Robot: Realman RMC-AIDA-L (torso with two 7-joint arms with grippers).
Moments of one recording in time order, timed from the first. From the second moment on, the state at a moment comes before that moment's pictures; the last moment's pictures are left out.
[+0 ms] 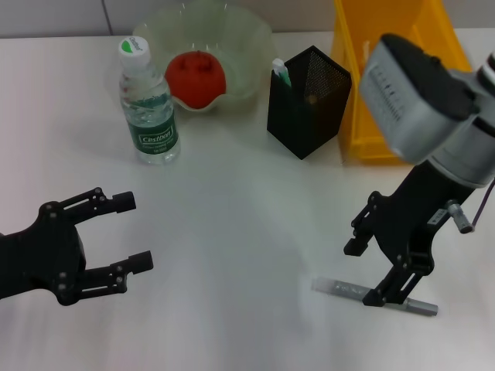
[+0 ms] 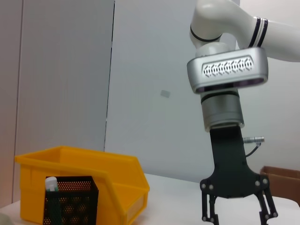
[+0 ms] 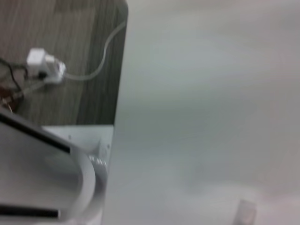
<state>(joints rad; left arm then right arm) -0.32 -1.99 0.60 0.46 1.93 1.89 -0.91 0.82 2.08 -1.34 -1.11 -2.47 -1.90 1.86</state>
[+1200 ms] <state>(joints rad) -0.33 -1.99 0.59 0.46 1.93 1.88 -0.91 0.84 2.09 -1.59 -1.04 -2.45 -1.72 1.89</state>
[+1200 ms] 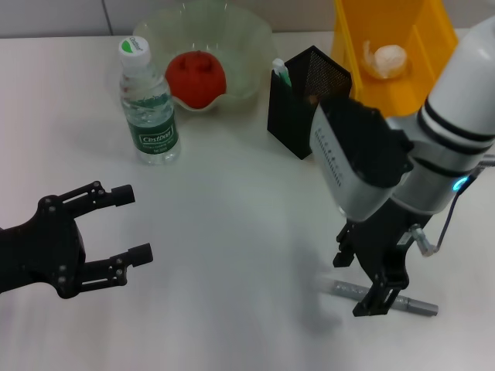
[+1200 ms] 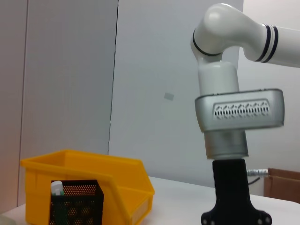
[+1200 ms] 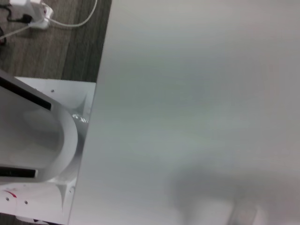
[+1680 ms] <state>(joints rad) -0.33 -1.99 0.58 0.46 1.93 1.88 -0.91 0.83 2.09 -1.69 -1.02 -2.43 -1.65 1.91</state>
